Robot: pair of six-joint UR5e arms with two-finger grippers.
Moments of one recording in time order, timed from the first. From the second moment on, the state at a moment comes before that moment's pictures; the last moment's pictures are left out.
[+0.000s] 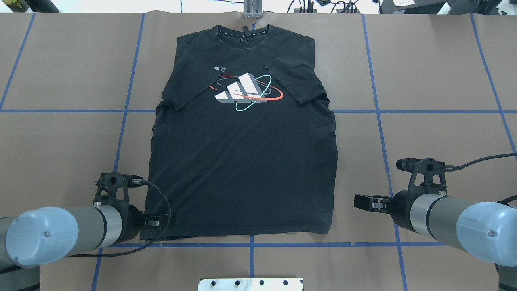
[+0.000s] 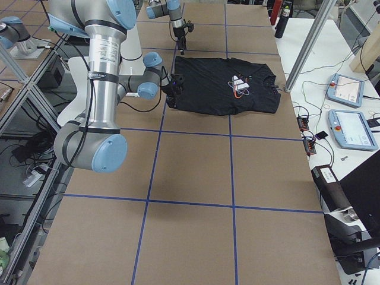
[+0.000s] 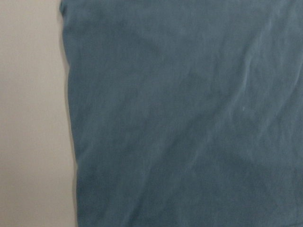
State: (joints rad) left arm -0.23 -1.62 -2.12 -2.02 -1.56 -1.35; right arm 0.28 -1.70 2.27 -1.20 1.46 1.48
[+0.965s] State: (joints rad) left arm -0.18 -1.58 -2.06 -2.03 -1.57 -1.39; right arm 0.27 -1.70 2.26 -1.20 1.45 1.48
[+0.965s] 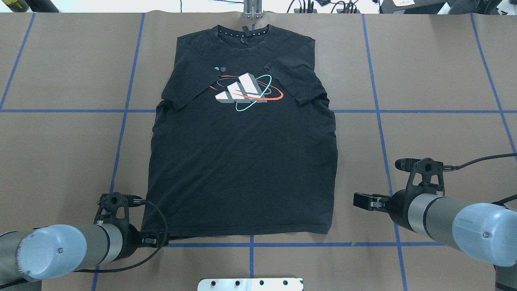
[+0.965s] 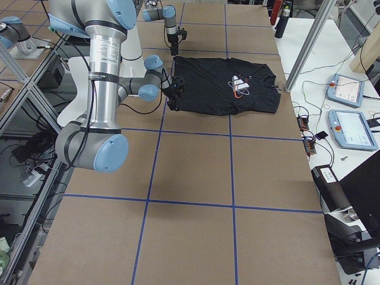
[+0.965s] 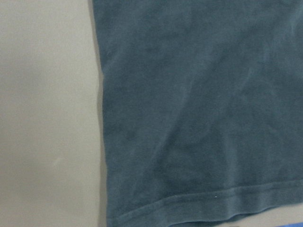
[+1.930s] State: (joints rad) left arm -0.18 -1.59 -2.03 -2.03 -1.58 -1.39; right arm 0.27 -1.70 2.26 -1.20 1.44 1.48
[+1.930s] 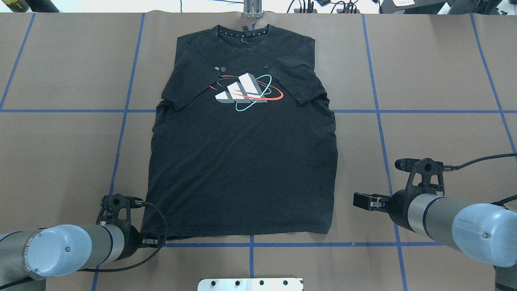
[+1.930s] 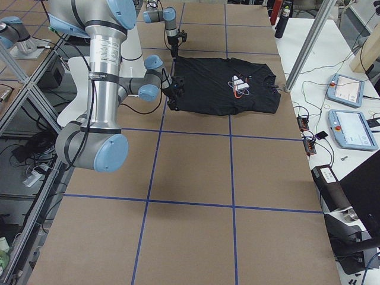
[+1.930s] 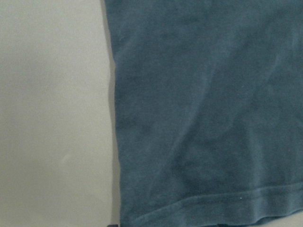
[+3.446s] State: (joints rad) left arm -0.18 -1.60 -2.03 -2.03 -1.57 -1.39; right arm 0.04 -1.40 2.08 -1.45 1.21 1.71
